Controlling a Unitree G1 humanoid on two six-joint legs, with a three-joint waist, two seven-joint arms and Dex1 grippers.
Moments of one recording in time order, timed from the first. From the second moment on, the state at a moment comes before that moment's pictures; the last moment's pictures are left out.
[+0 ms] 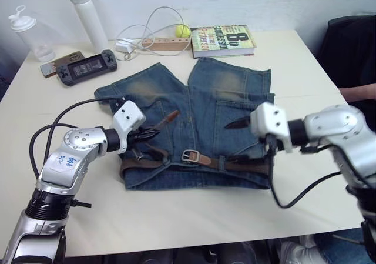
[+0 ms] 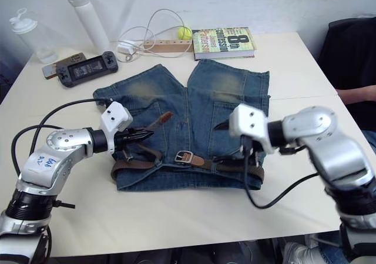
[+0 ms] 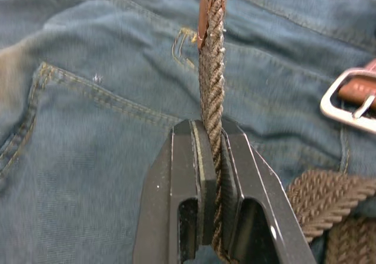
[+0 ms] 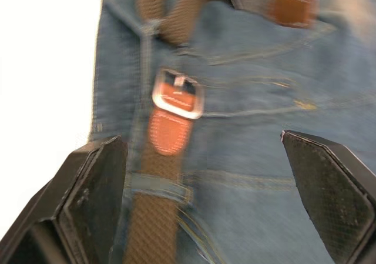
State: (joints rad) left arm -0.44 0.74 -0.05 -0.22 -0.32 0.65 -0.71; right arm -0.54 -0.87 0.19 -0.44 0.34 0.54 1.17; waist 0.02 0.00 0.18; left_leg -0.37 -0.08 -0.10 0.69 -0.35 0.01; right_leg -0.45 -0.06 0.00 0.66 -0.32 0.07
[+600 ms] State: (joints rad) left arm -0.40 0.88 -0.05 -0.13 -0.26 0.45 -0.92; right arm -0.44 -0.67 0.40 -0.46 -0.08 0.34 0.90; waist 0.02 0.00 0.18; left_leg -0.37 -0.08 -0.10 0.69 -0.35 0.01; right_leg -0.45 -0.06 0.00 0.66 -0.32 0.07
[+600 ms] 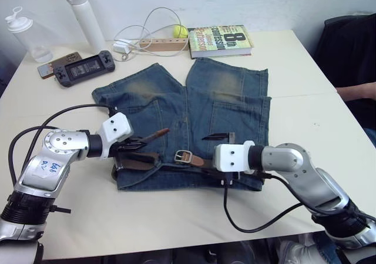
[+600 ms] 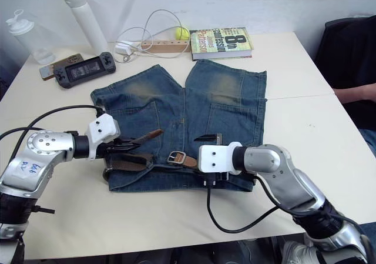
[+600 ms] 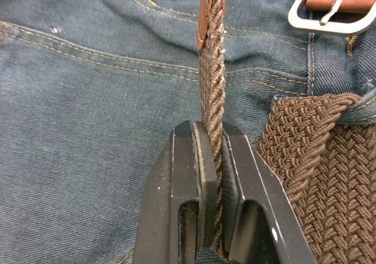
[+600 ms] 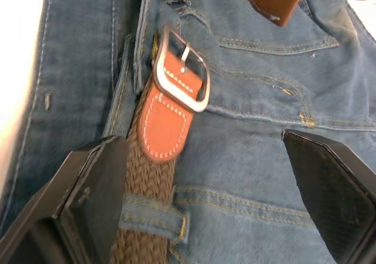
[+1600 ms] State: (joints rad) left arm -0.61 0.76 -0.14 0.02 -0.22 0.45 -1.00; right arm -0.42 -0.59 0.55 -0.49 -0.27 0.41 0.79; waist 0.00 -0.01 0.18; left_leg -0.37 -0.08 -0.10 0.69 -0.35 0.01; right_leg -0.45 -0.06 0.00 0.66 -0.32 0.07
